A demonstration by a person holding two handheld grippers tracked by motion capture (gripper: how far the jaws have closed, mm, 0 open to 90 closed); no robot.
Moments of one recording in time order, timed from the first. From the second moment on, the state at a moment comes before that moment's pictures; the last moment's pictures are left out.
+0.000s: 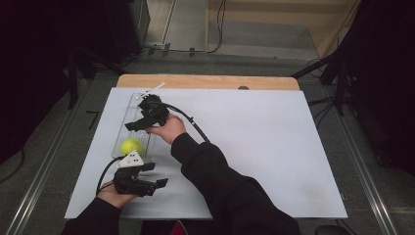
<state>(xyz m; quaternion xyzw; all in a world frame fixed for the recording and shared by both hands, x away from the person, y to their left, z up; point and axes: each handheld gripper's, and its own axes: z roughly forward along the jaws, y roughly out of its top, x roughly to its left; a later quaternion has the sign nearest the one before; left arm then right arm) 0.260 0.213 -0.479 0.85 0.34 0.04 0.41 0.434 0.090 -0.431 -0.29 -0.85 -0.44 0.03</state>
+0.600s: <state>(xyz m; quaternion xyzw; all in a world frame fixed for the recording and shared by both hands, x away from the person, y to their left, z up) 0.262 0.211 -0.480 0.85 0.34 0.04 0.41 0.431 0.045 -0.421 -0.30 -0.85 -0.43 0.02</state>
